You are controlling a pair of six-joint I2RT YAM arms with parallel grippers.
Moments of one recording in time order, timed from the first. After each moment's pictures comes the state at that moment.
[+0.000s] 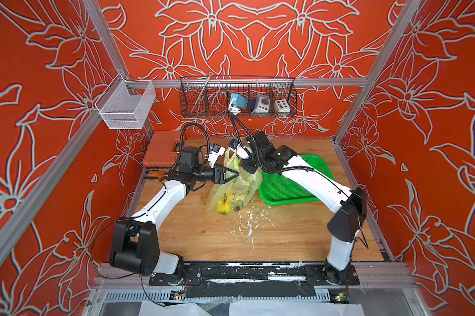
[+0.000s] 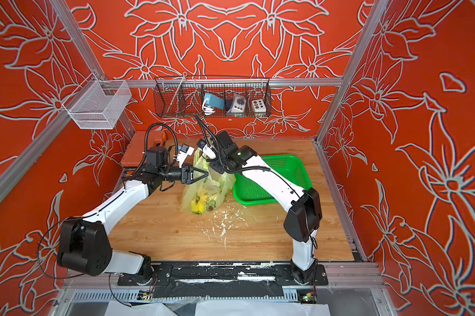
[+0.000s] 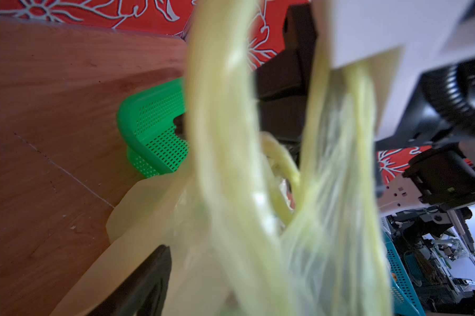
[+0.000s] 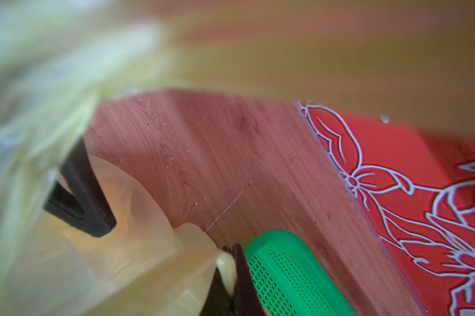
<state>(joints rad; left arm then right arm) -0.16 1.41 1.03 -0.13 1.06 -0.26 0.78 1.86 1.85 -0.75 0.08 -0.41</state>
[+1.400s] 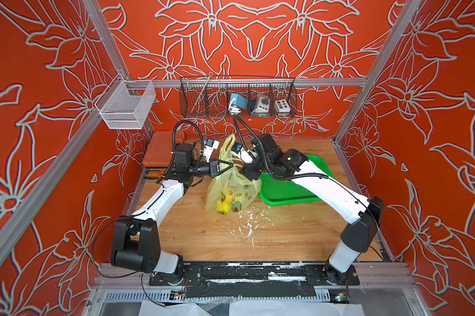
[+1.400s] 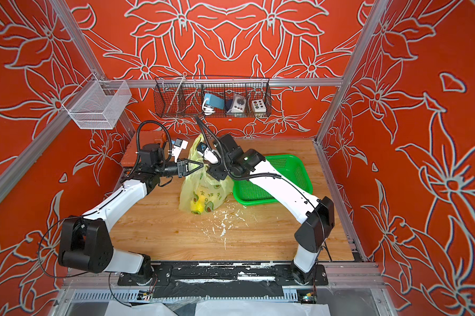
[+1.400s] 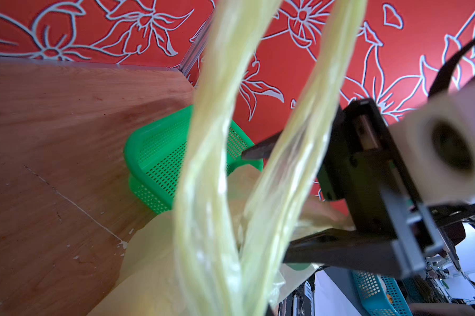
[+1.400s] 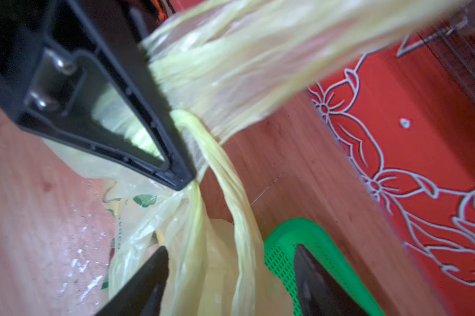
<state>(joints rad) -0.10 1.43 1.02 0.07 1.10 -0.39 0.78 1.71 1.81 -0.82 -0.04 -0.34</state>
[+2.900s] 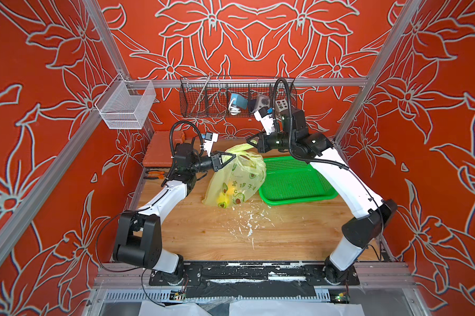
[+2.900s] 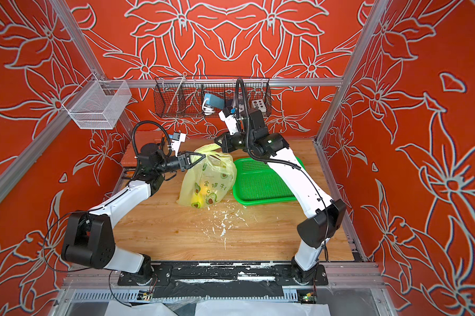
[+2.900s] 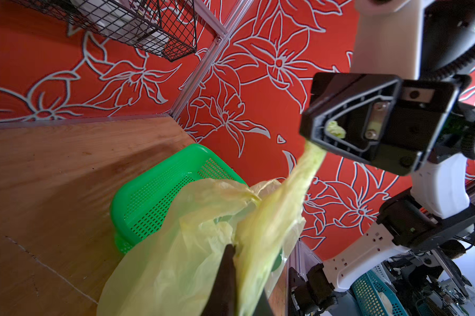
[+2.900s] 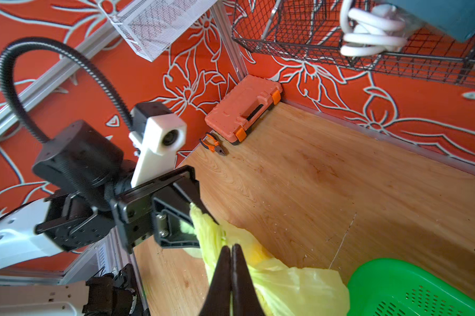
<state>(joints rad) -0.13 1.47 0.98 0.49 1.03 -0.66 0.59 1.70 1.94 -0.69 -0.47 0.21</state>
